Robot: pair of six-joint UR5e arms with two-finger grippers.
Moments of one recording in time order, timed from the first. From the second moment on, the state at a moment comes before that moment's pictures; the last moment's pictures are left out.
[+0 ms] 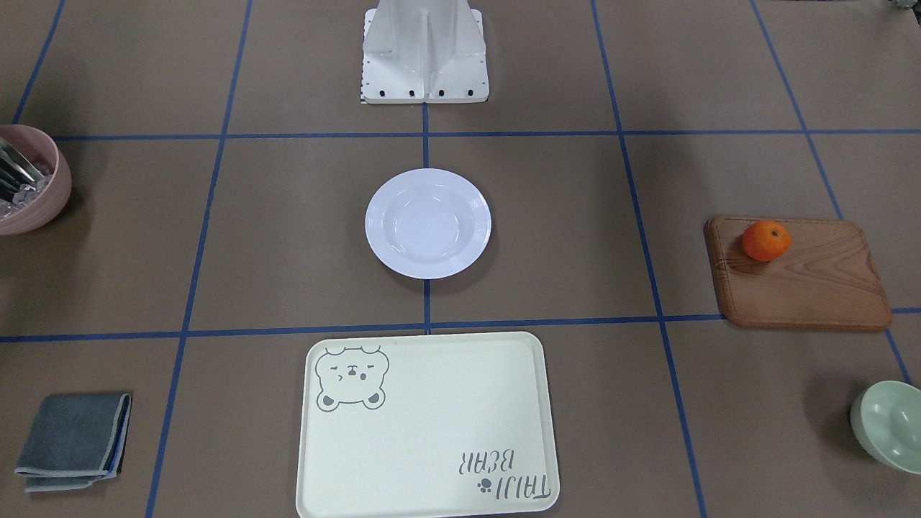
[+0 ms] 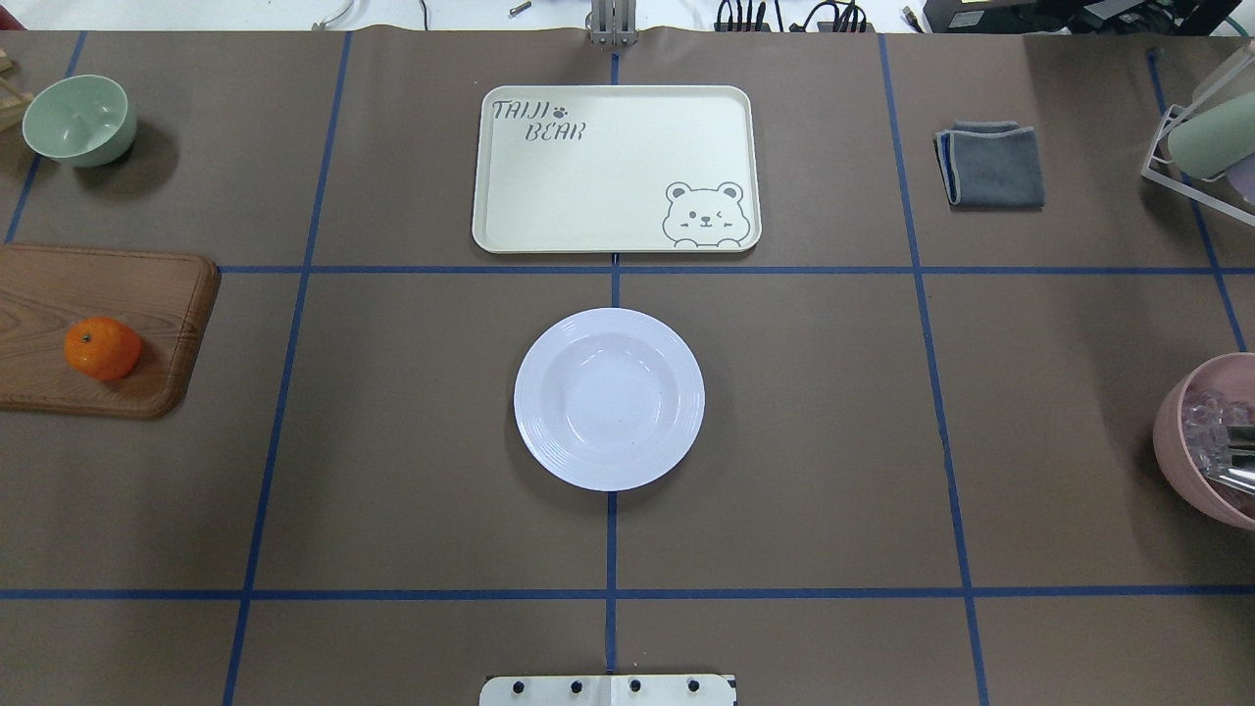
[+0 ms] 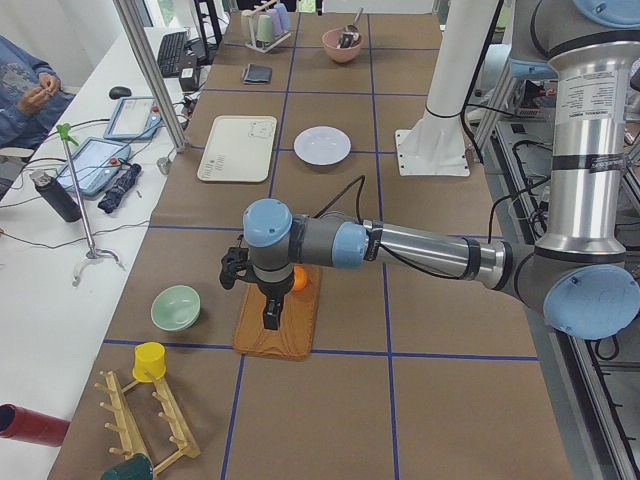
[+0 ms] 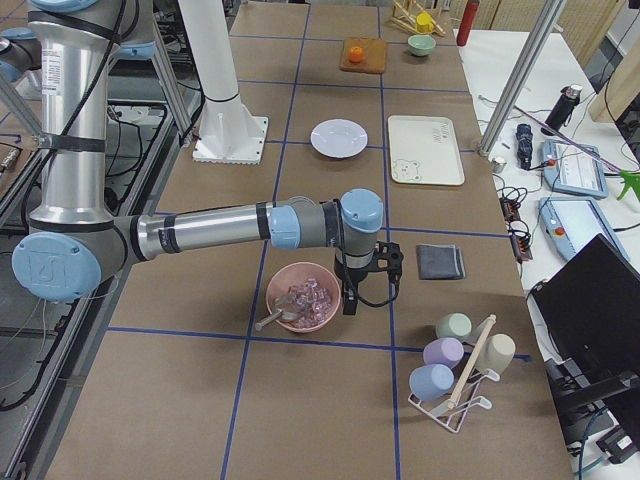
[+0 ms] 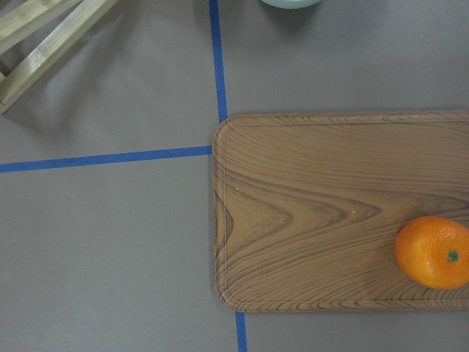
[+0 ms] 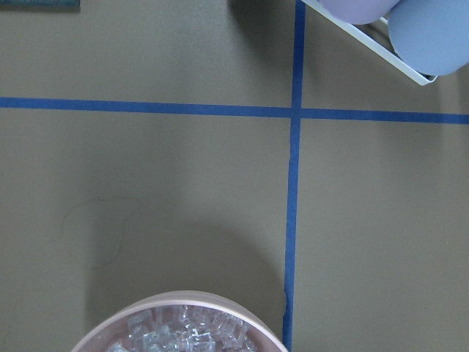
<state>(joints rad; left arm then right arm) -1.54 -1.54 -1.77 -1.50 -2.35 0.00 1.45 -1.66 1.83 -1.65 2.29 0.13</state>
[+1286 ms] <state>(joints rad) -1.54 -1.54 -1.78 -1.52 -2.35 0.00 1.45 -1.65 1.83 -1.65 2.29 0.13</state>
